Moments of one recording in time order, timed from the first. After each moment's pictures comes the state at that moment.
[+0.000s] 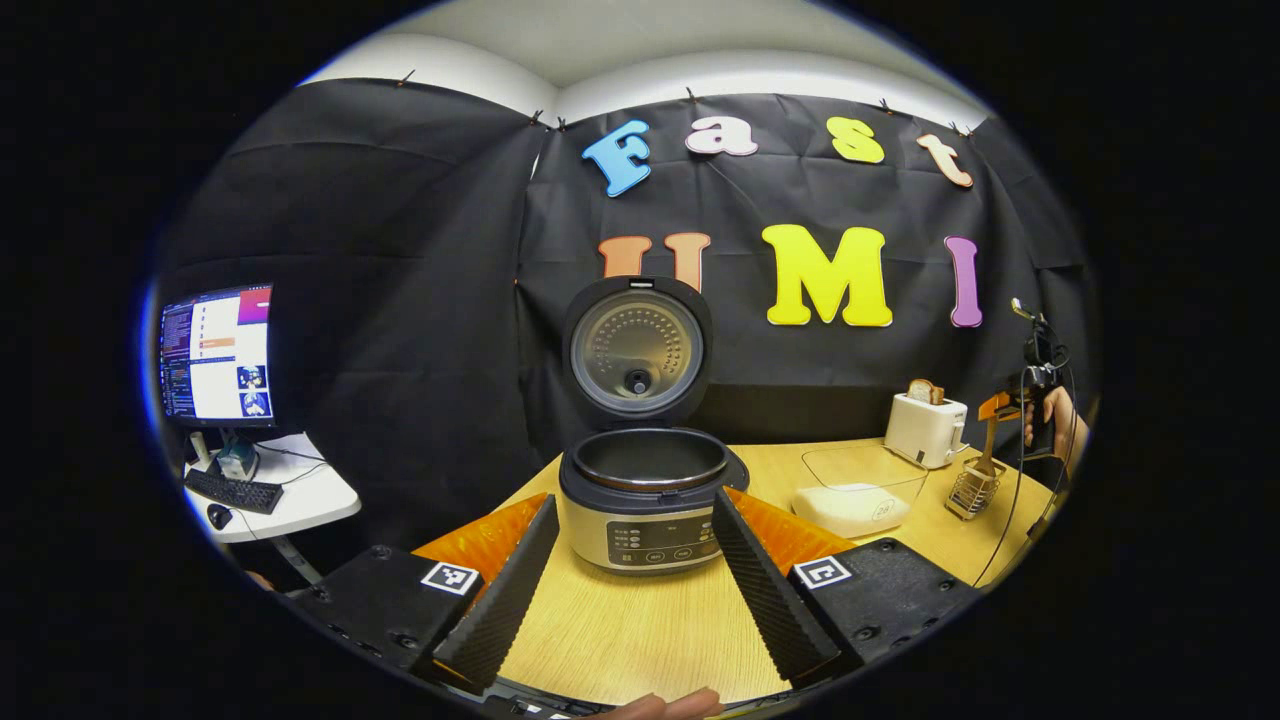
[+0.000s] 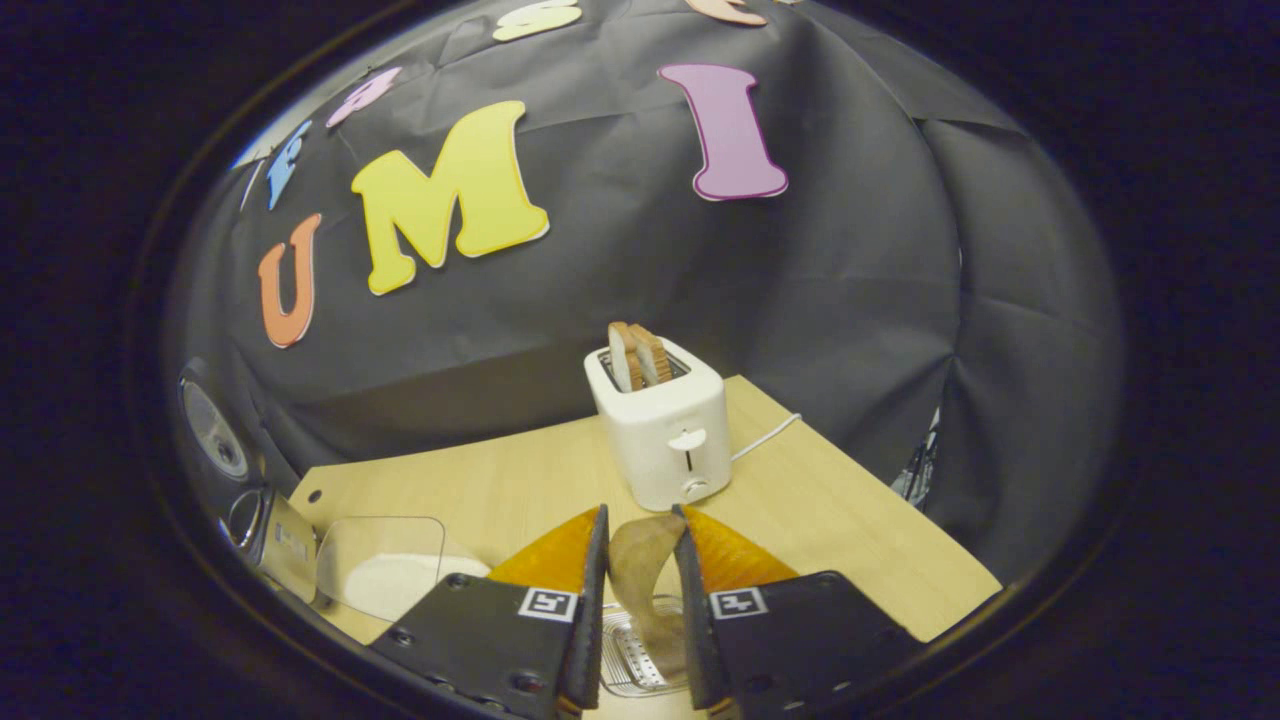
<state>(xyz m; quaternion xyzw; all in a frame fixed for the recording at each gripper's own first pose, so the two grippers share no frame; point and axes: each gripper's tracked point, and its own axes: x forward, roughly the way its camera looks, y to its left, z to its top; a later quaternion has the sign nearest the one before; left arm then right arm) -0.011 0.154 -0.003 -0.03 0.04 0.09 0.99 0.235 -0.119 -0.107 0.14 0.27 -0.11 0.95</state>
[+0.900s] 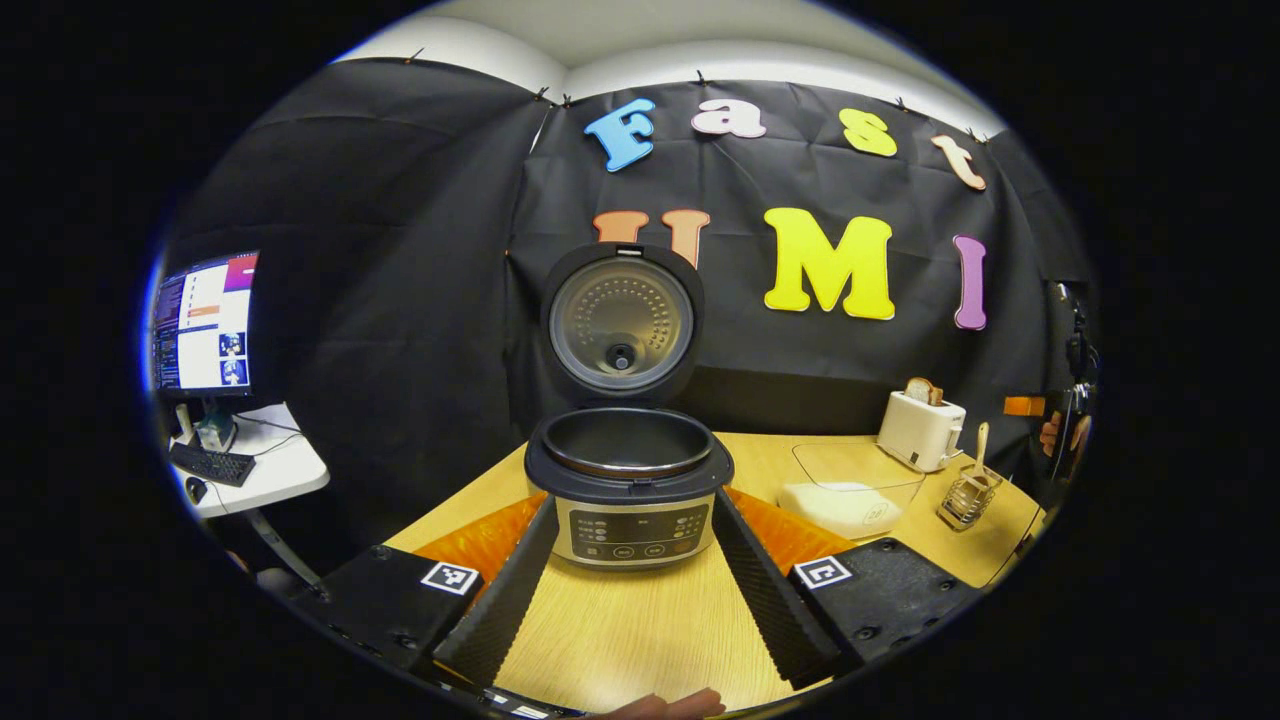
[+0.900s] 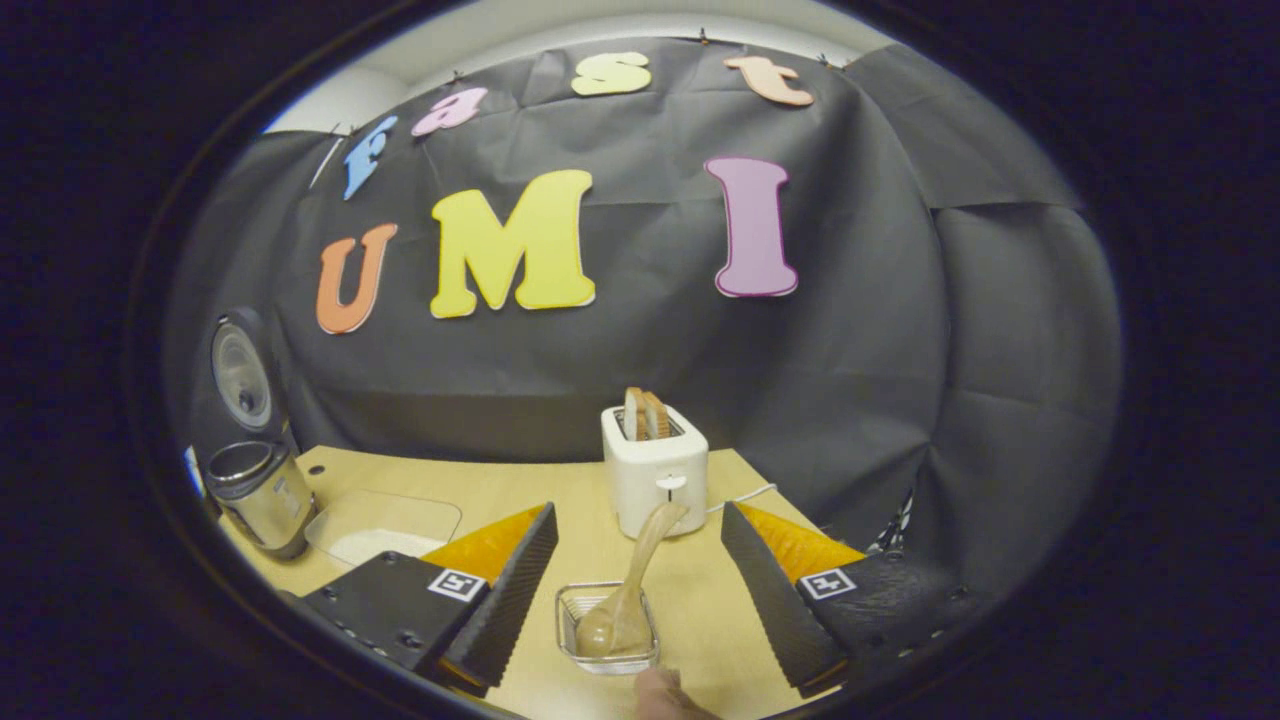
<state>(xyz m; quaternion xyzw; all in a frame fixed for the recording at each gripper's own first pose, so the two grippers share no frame) 0.025 0.140 -0.025 -0.06 0.07 0.08 0.99 0.154 -0.123 -0.053 0.03 0.16 -0.08 0.98</state>
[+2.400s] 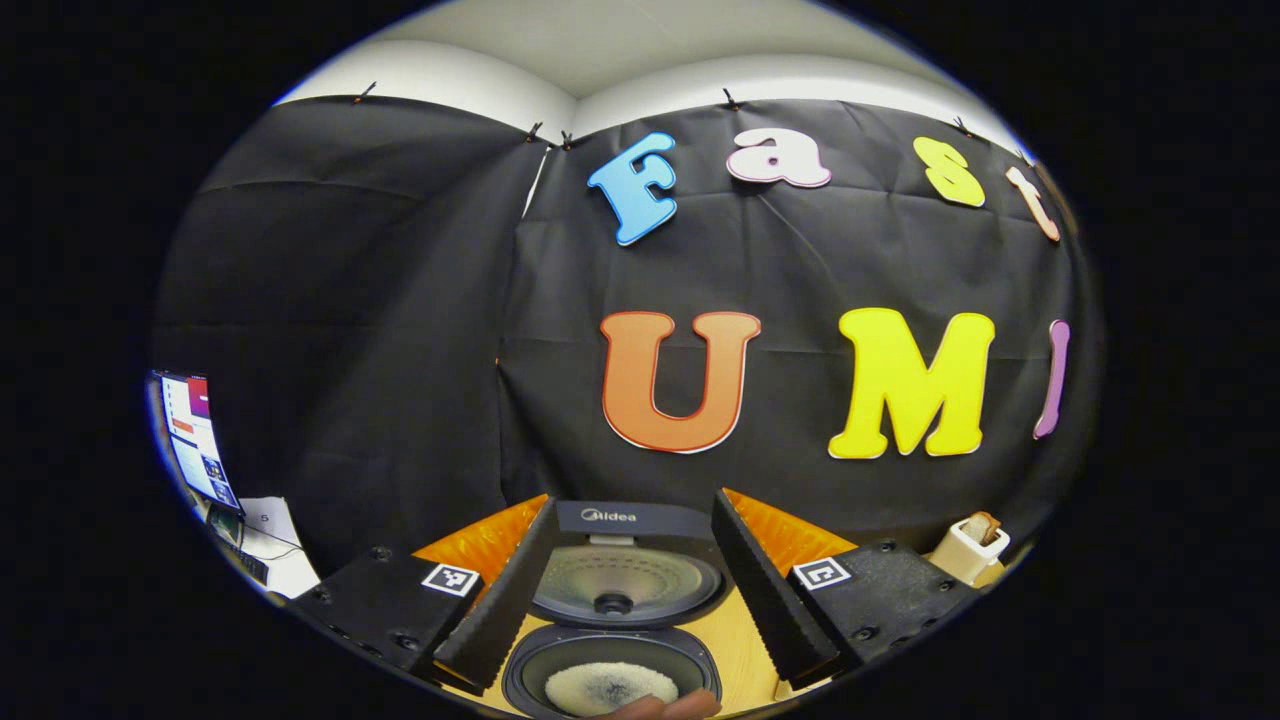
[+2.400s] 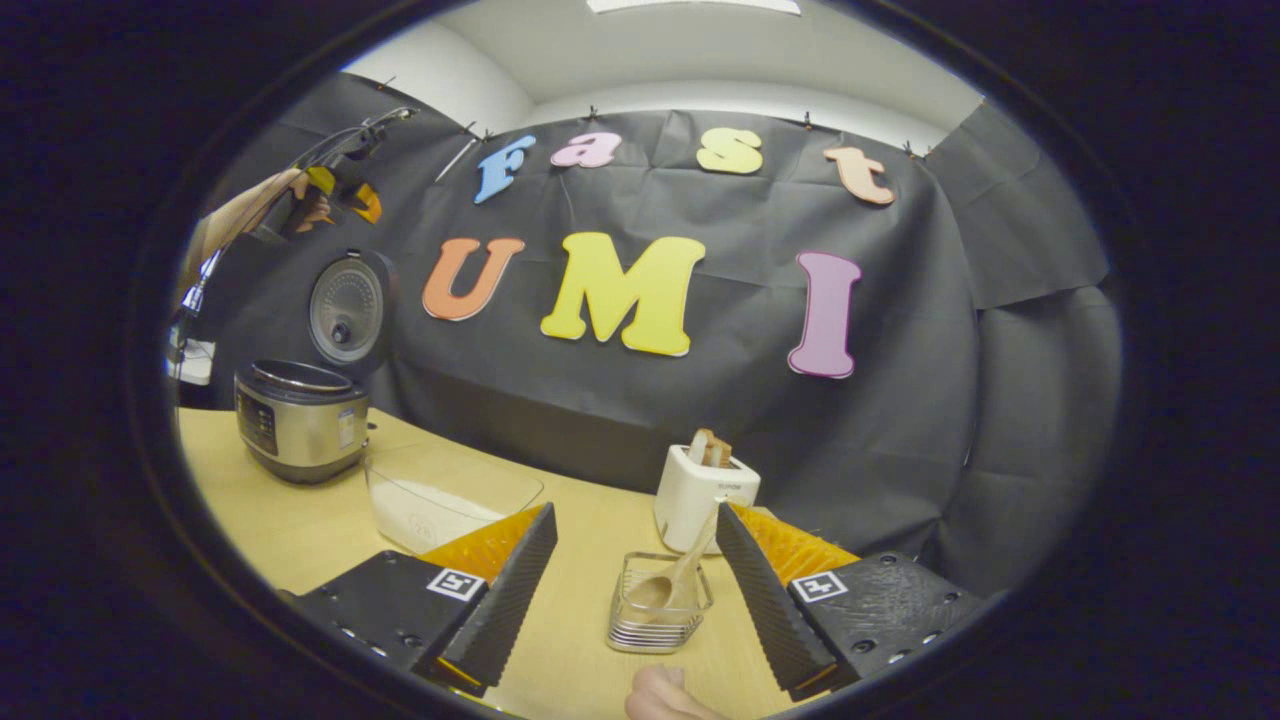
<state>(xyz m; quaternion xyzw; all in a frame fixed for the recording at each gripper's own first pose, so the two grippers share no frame) 0.253 0.218 0.203 -0.04 -0.01 0.16 0.99 0.076 -0.046 -0.079 -0.08 0.04 0.00 1.00</state>
